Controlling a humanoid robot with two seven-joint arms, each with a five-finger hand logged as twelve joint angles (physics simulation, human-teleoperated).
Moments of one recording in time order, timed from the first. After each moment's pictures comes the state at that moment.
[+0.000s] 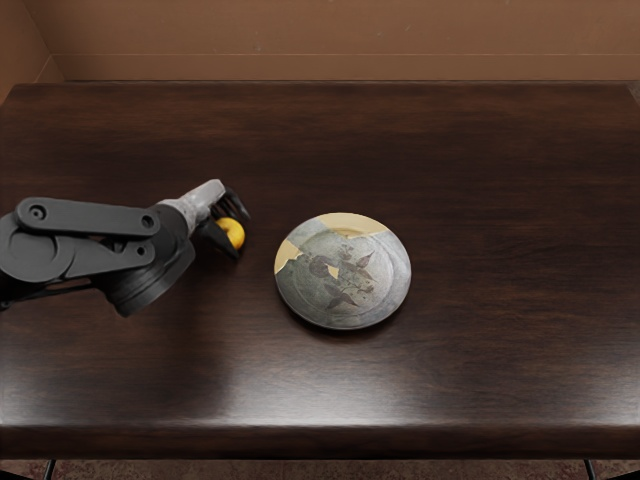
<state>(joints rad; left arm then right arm) -1.41 0.40 0.40 -1.46 0.47 0.61 0.44 -0.07 0.00 -0.03 0.23 -0.04 -0.08 0.07</state>
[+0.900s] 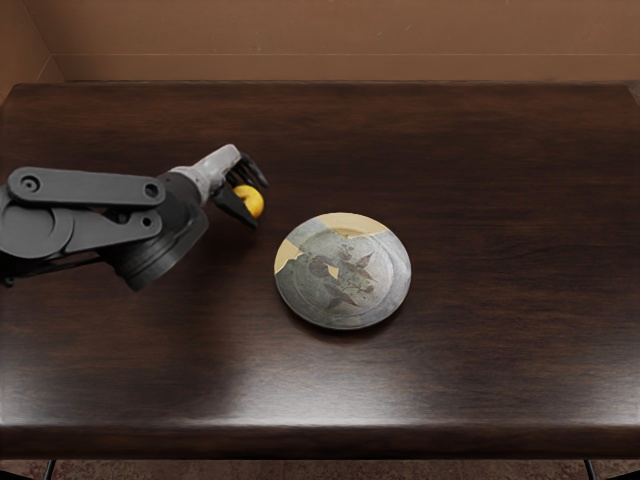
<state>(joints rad) -1.47 0.40 0.33 -1.47 0.46 0.61 0.45 -0.07 0.00 -0.03 0.23 -0.04 -0.08 0.07</state>
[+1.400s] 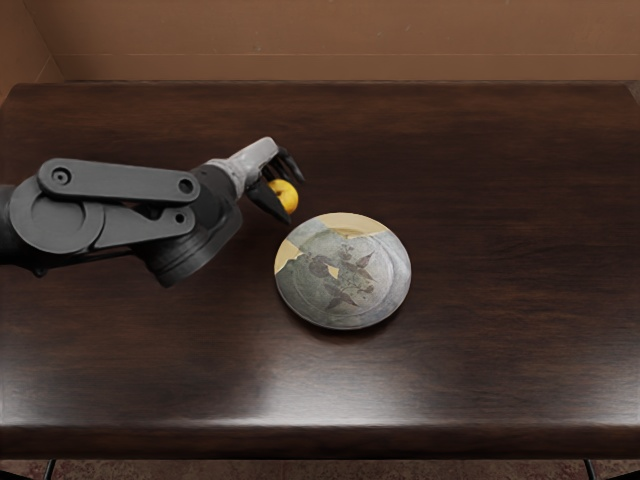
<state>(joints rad) -1.51 0.32 0.30 -1.48 0.46 0.61 0.48 -0.07 0.00 -0.03 0.23 -0.04 -0.08 0.07</state>
